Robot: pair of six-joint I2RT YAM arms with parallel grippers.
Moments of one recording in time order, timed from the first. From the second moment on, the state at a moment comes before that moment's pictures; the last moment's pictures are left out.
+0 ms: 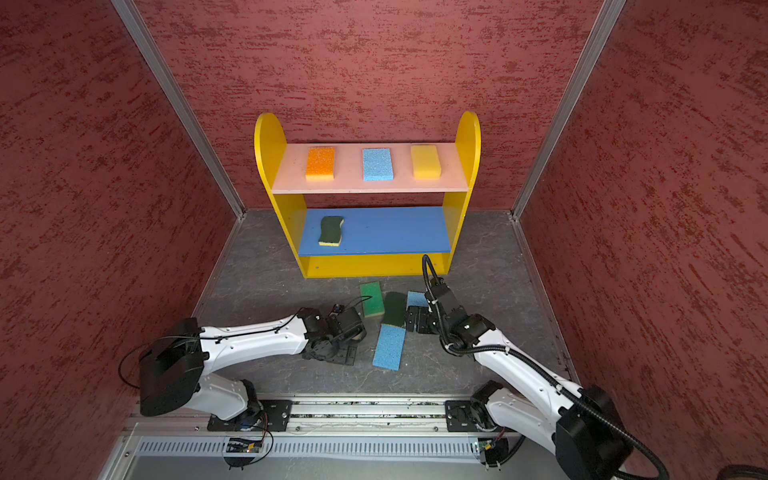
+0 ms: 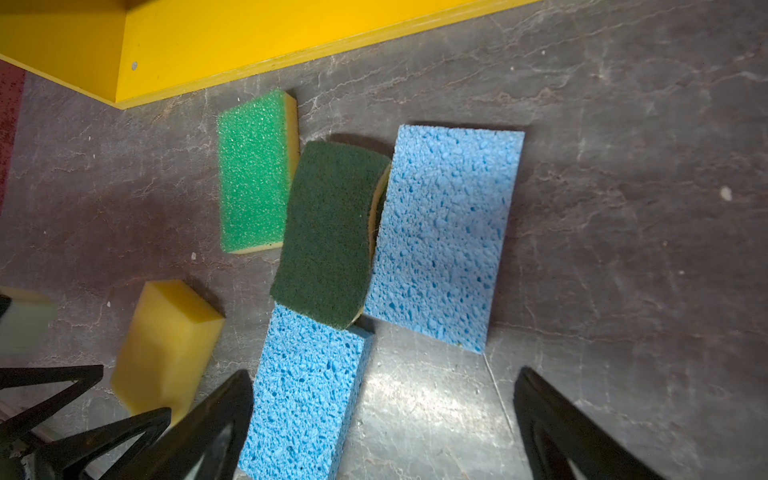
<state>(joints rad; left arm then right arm) -1.02 1.48 0.82 -0.83 -0.16 -0.84 0.59 1.03 0.59 -0.44 -0.02 0.62</state>
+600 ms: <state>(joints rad) -0.97 1.47 0.76 -0.64 -0.13 -0.63 0.59 1.00 0.59 -0.48 0.00 0.62</state>
